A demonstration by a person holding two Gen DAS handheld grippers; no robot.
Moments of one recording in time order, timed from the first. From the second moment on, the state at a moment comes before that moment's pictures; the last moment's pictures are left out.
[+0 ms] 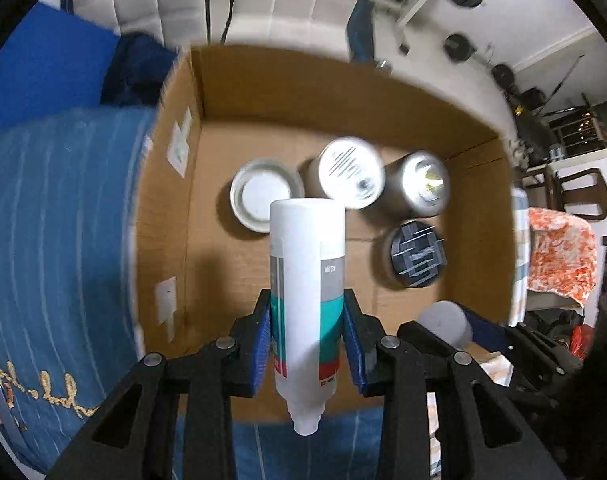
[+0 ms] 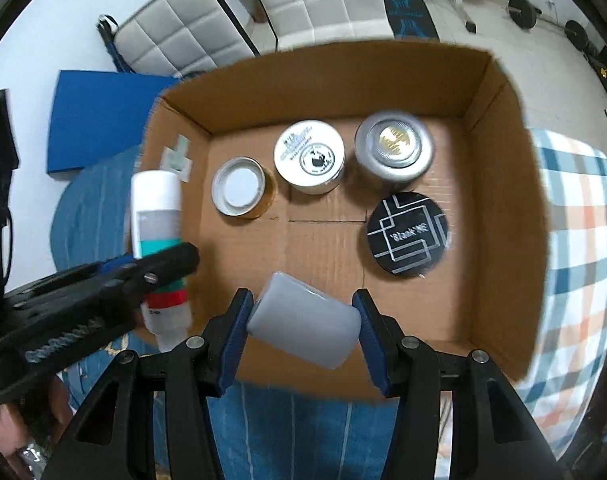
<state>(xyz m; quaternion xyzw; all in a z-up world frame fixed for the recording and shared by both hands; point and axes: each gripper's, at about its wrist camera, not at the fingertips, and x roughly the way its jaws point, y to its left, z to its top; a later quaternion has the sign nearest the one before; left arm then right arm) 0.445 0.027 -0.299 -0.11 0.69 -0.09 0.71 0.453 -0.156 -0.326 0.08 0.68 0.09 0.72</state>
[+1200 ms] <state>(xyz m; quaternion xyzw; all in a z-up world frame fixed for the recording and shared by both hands) 0.446 -0.012 -0.325 -0.06 0.71 -0.06 0.70 0.464 -0.147 -0.408 0.04 0.74 0.05 0.68</state>
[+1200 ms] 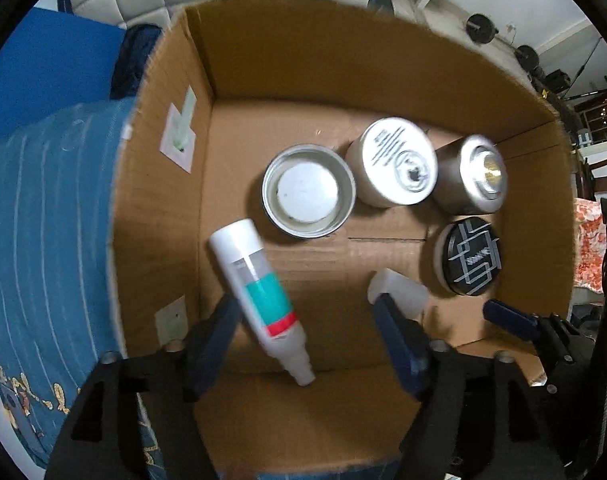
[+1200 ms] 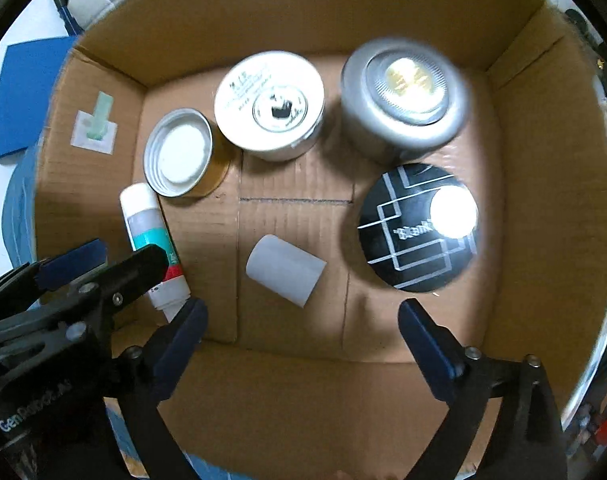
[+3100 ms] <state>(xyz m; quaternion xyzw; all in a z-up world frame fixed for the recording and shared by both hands) 0.289 0.013 -0.221 -0.04 0.59 0.03 0.80 0.322 -0.224 -0.286 0.07 0.64 0.04 0.76</state>
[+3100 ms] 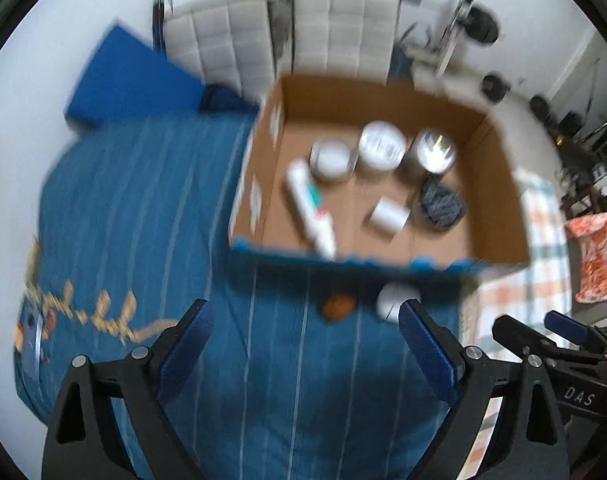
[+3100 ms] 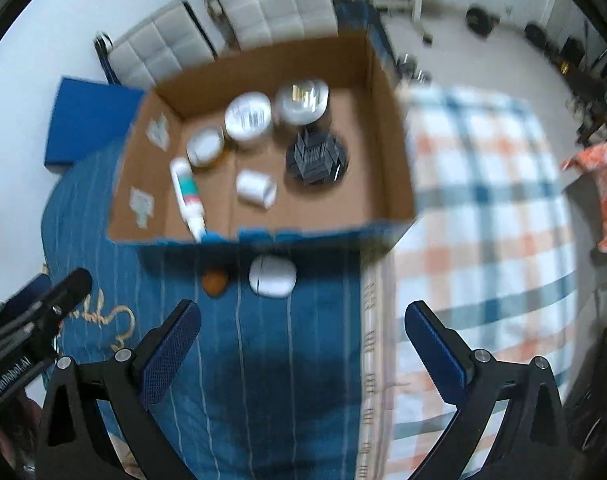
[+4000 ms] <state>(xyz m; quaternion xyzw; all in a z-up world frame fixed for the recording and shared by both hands) 0.308 -0.011 -0.370 -0.02 0.69 0.00 0.73 0.305 -0.209 -0.443 0.07 0.72 0.00 0.69</state>
